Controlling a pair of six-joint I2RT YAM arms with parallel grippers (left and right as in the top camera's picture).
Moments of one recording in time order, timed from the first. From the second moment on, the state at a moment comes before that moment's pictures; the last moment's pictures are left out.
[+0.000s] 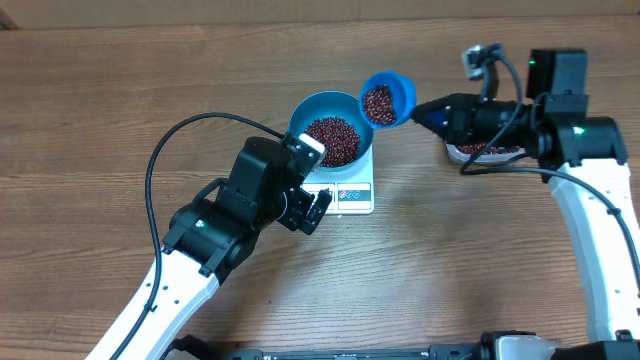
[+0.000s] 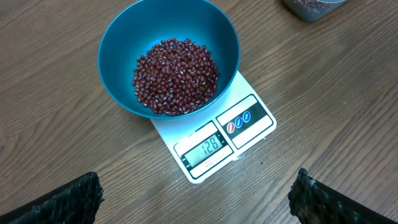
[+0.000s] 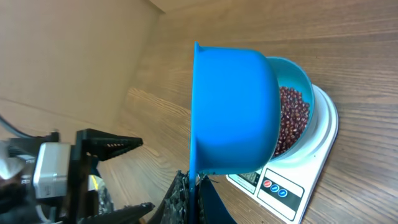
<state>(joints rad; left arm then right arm) -0.55 1.19 1.04 -0.66 0.02 0.06 0.03 1.45 1.38 -0.77 -0.89 0.16</state>
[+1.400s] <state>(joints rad) -0.55 1.19 1.04 -0.66 0.02 0.06 0.31 1.57 1.38 -0.55 -0.43 0.17</state>
